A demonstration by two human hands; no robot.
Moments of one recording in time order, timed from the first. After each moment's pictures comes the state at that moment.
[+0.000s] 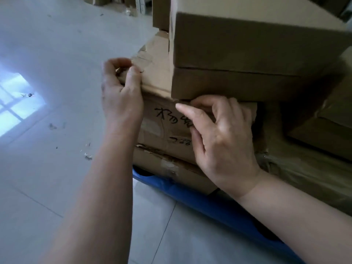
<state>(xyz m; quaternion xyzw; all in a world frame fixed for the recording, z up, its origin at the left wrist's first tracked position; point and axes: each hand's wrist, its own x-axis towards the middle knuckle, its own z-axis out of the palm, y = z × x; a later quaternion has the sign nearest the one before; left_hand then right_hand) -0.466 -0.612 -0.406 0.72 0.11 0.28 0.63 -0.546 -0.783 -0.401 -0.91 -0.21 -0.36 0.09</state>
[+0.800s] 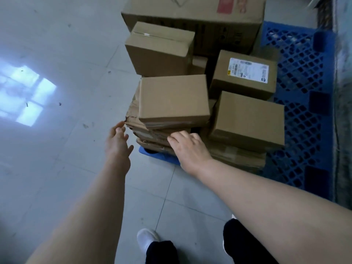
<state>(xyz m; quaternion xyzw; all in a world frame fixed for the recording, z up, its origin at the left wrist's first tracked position) -0.545 -0.634 -0.222 0.65 0.41 -0.05 0.64 -0.579 -0.821 -0.229 -0.97 -0.20 0.12 0.10</state>
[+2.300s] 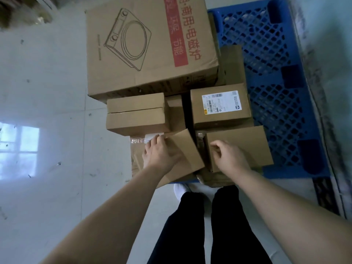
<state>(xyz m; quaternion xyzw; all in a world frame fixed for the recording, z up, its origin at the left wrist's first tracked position) -0.387 -0.745 -0.162 0.94 -0.07 -0.31 0.12 -0.494 -0.930 -0.169 -0.90 0.26 0.18 0.32</state>
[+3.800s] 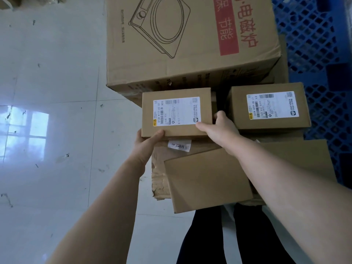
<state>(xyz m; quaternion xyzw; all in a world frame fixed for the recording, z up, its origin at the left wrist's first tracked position) -0.288 -0.654 -0.199 0.74 0.24 -0.34 0.53 -0.334 -0.863 -0.193 -0.76 0.38 0.23 0.48</state>
